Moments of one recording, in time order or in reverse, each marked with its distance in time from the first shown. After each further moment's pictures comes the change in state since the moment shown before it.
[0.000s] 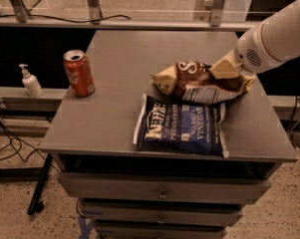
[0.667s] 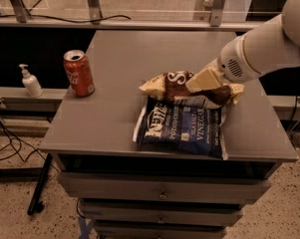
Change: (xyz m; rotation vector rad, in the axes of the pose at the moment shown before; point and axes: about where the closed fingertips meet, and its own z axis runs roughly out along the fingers) arm -0.008 0.034 0.021 -0.054 -0.047 0.041
